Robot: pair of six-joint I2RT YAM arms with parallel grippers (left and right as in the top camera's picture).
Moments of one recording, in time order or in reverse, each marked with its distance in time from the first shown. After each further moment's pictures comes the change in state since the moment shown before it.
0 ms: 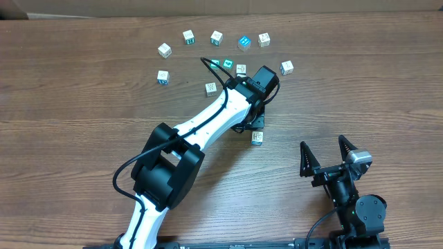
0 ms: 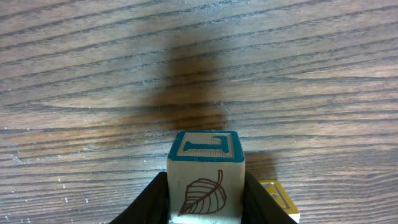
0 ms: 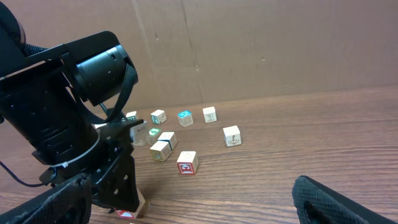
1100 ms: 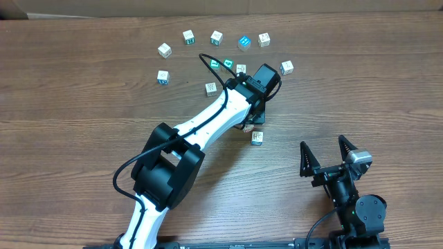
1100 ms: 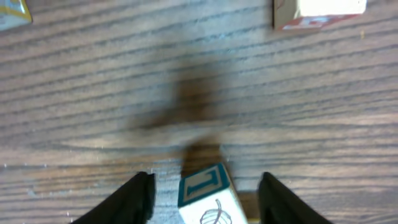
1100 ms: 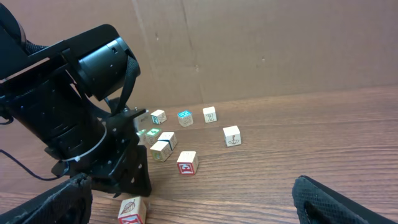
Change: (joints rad) left arm 0.000 0.000 -0.005 0.092 -0.084 -0.008; right arm 0.000 0.000 0.000 0.001 0.000 0.000
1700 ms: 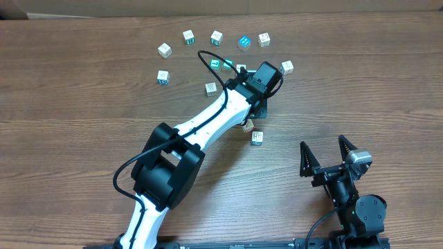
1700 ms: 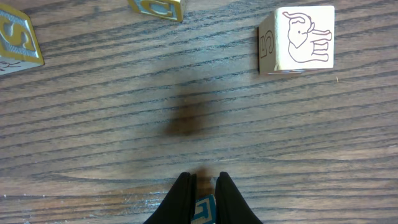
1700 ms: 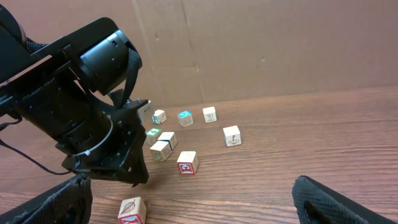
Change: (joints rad) left arm 0.000 0.001 -0.004 0.081 -0.044 -0.006; right arm 0.000 0.000 0.000 0.000 0.000 0.000
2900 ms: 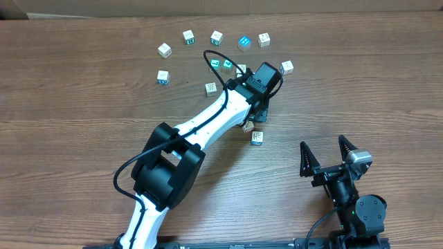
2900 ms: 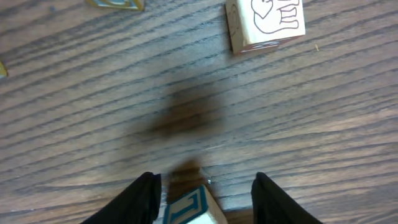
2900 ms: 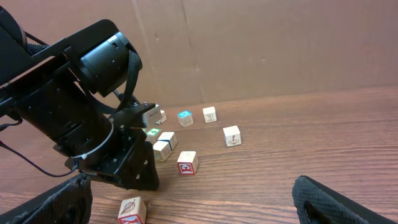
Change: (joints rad) left arm 0.000 0.001 -0.005 0.002 0.065 0.126; right arm 0.000 0.000 0.000 0.000 0.000 0.000
